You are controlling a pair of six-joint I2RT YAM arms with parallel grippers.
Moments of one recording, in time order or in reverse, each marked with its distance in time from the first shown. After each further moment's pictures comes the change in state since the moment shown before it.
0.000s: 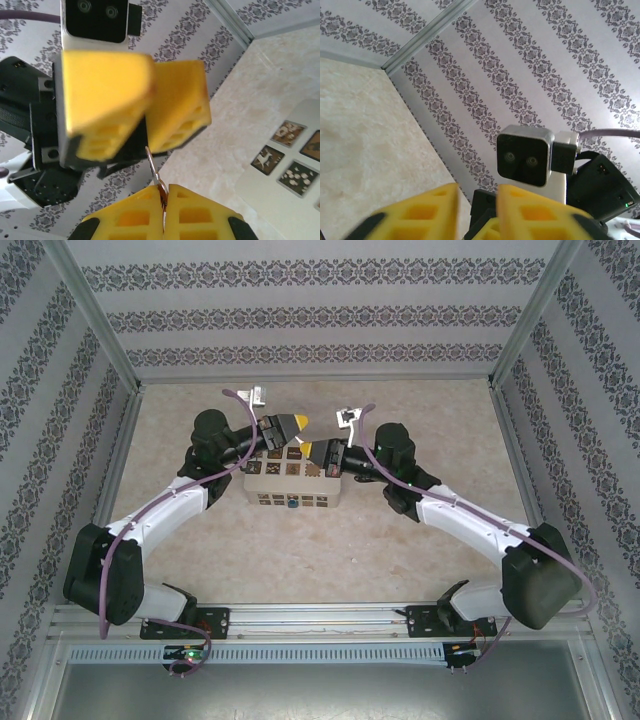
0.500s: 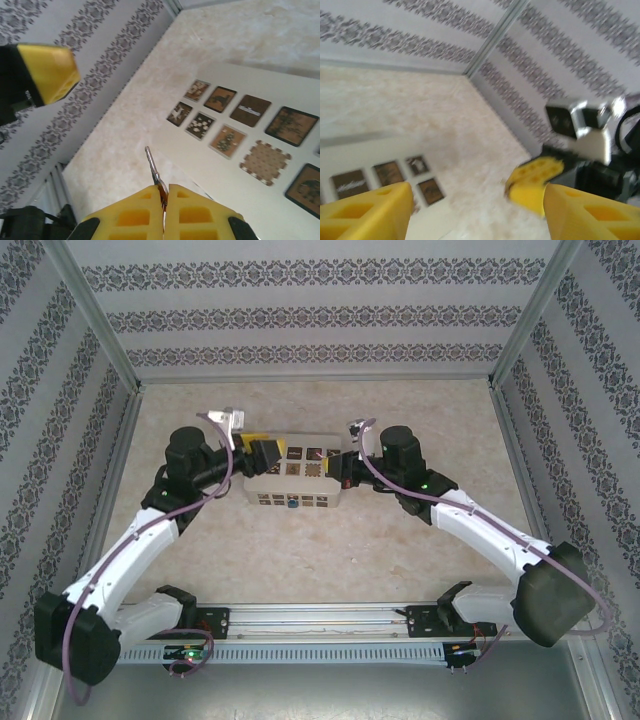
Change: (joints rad) left arm 0.038 -0.348 -0.109 -0.544 -0.207 0.484; right arm -0.055 -0.084 -0.003 -0.400 0.101 -0.302
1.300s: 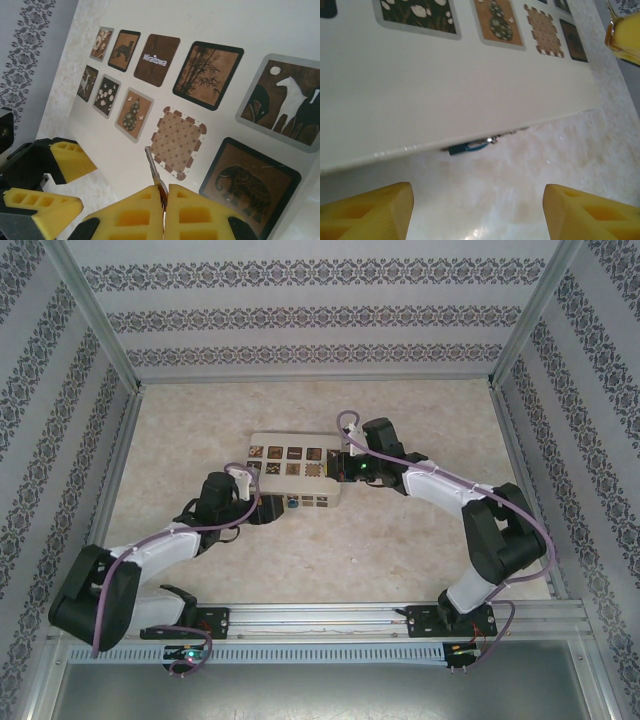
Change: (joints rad) left arm -0.047 0.231 -0.374 0.185 -0.110 -0.029; right arm -0.097 0.376 0.117 -0.070 -0.085 0.013
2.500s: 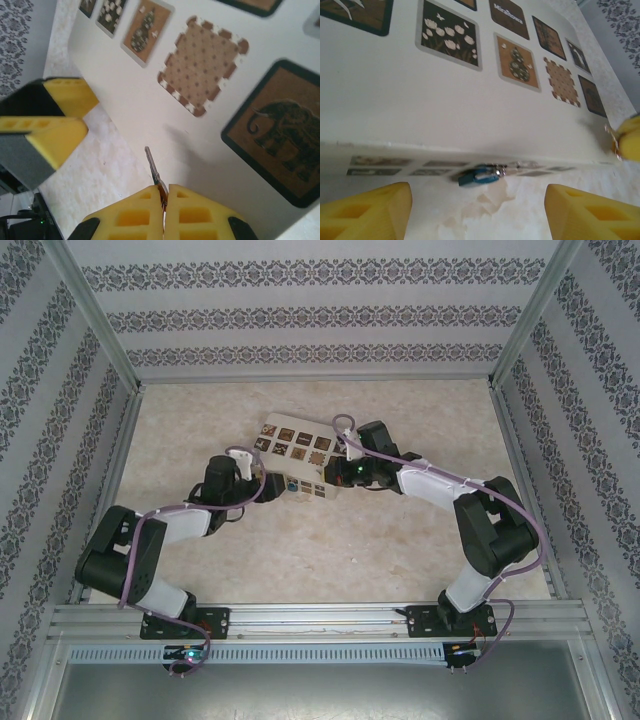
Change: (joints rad) left arm 0.074 0.215 0.093 0.227 -0.011 0.054; right arm 0.019 0.044 0.024 -0.045 -0.022 0.026
